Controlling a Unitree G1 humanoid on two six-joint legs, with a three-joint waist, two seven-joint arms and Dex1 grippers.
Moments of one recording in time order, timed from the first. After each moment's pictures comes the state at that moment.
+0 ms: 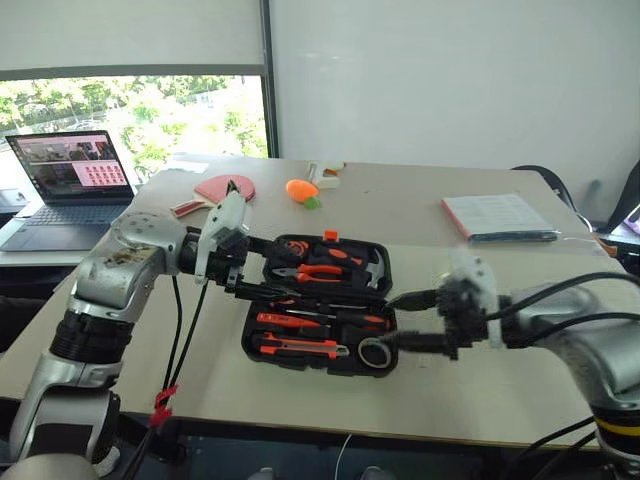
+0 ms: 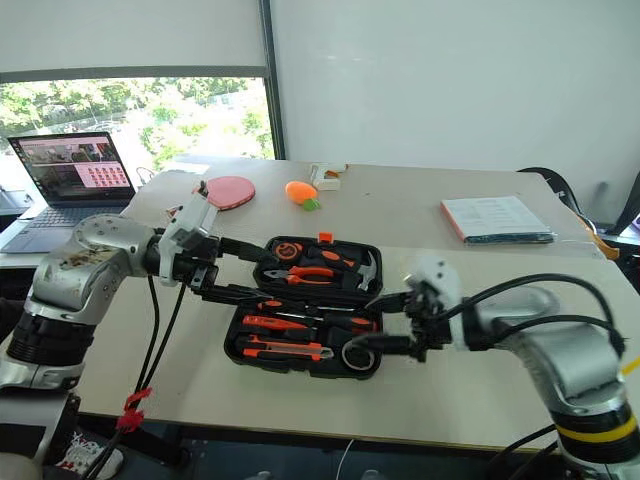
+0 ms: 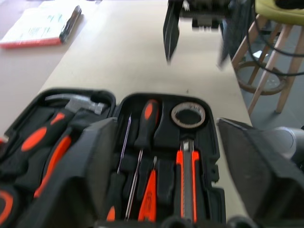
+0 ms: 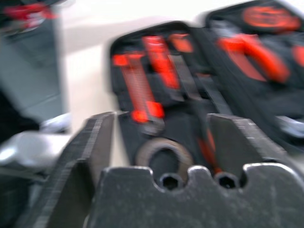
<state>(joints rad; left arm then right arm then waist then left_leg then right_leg) -0.77 0.81 -0.09 0.02 -0.45 0.54 -1.40 -0.37 -0.86 -0.12 -0.47 0.55 0.97 1.00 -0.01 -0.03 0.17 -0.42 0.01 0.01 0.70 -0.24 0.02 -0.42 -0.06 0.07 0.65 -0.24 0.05</state>
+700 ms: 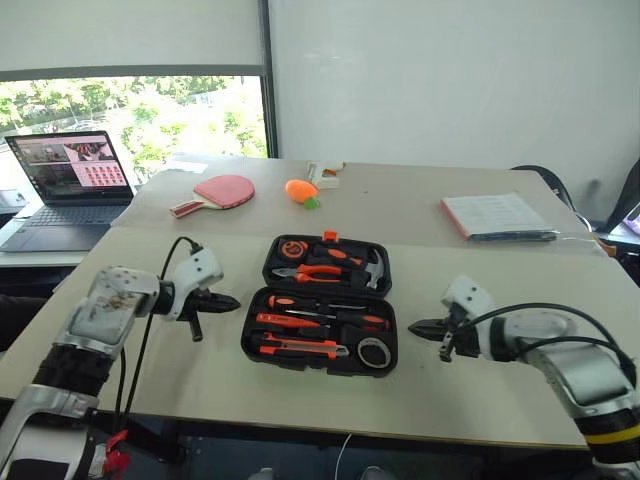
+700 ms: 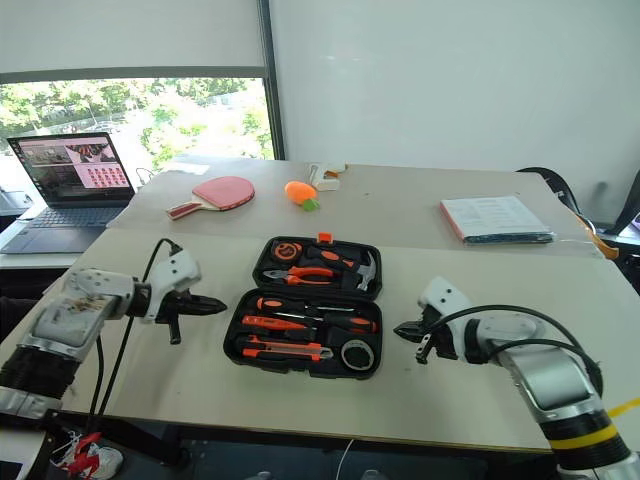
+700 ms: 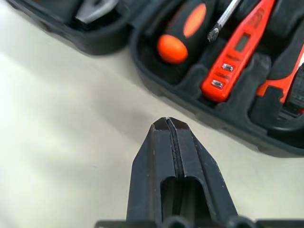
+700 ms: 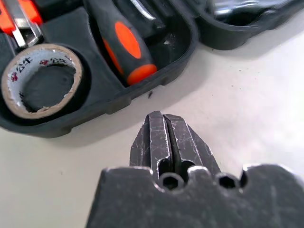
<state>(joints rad) -0.60 0.80 -0.18 0.23 -0.15 0.42 -1.18 -0.35 -0.78 0.12 -0.16 0.28 0.63 0.90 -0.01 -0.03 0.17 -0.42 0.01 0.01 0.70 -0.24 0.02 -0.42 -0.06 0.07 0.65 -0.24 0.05</state>
